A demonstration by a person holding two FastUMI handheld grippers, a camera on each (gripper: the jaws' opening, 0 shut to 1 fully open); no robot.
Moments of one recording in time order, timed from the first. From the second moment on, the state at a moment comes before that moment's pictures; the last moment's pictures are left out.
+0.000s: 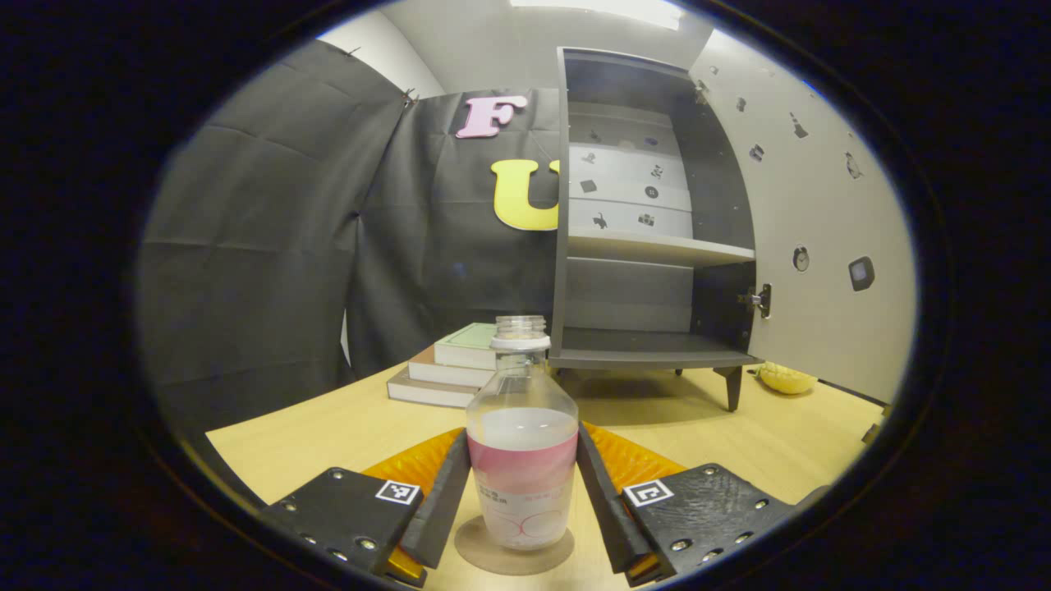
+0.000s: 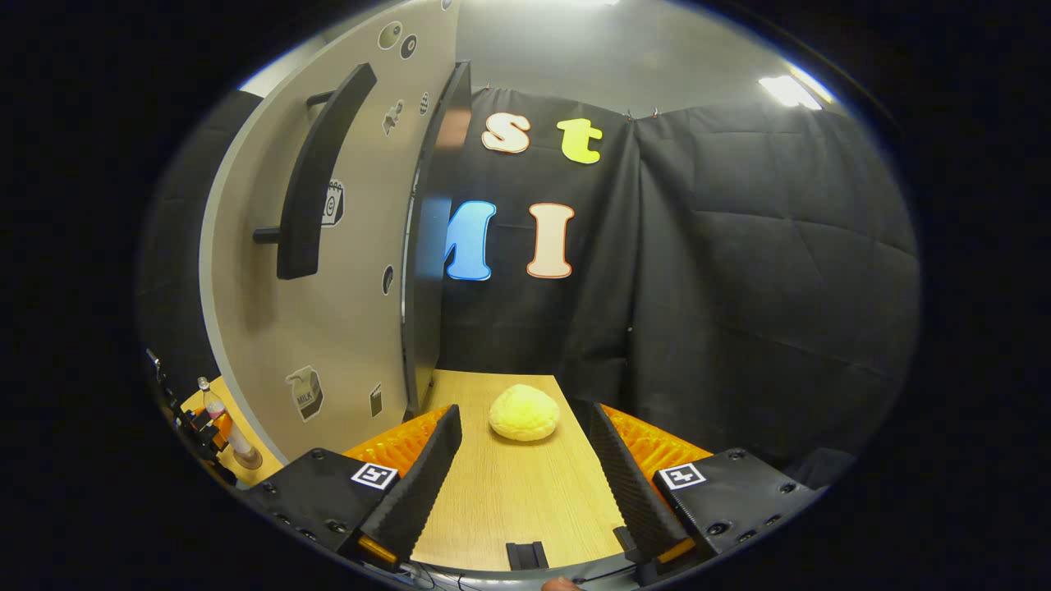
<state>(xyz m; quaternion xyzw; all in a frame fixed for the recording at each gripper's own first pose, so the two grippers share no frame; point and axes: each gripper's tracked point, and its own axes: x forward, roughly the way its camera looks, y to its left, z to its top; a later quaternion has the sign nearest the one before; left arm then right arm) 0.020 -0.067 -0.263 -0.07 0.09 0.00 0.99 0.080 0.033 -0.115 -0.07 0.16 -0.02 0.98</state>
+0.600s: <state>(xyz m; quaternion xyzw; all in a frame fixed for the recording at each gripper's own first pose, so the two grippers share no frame) 0.007 -0.065 -0.271 -0.04 0.09 0.02 0.99 0.088 0.045 -0.113 -0.08 0.16 -0.01 0.98</state>
